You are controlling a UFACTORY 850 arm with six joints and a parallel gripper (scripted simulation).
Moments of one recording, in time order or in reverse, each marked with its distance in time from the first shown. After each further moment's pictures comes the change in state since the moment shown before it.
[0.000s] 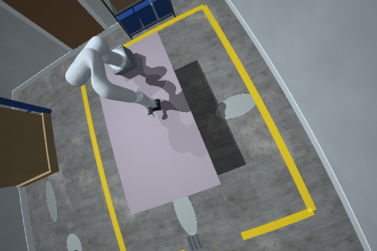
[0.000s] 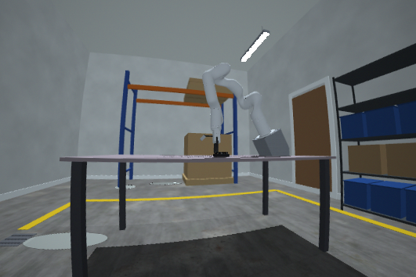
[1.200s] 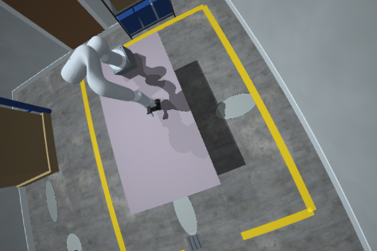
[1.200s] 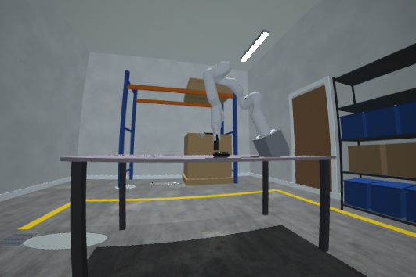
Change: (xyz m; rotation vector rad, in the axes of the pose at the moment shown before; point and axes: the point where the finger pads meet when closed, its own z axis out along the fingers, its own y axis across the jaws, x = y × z) arm 0.000 0.000 -0.020 0.004 0.002 0.000
